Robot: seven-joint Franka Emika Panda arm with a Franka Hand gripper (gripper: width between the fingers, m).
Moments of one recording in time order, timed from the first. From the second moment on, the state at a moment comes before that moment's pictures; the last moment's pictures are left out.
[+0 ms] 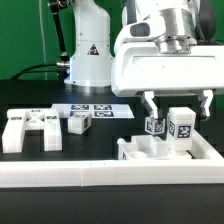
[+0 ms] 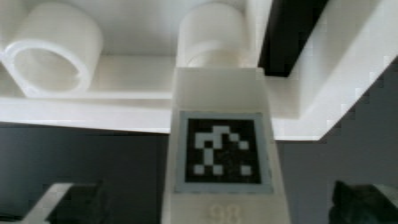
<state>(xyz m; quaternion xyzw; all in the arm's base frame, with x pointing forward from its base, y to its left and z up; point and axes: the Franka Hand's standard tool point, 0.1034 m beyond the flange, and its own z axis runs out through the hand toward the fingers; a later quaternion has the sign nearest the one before) 0.620 0.099 0.081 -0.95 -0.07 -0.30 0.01</state>
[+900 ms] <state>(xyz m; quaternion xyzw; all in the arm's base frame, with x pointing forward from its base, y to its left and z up) 0.619 0.099 0.090 -0.97 -0.07 -0.24 0.02</state>
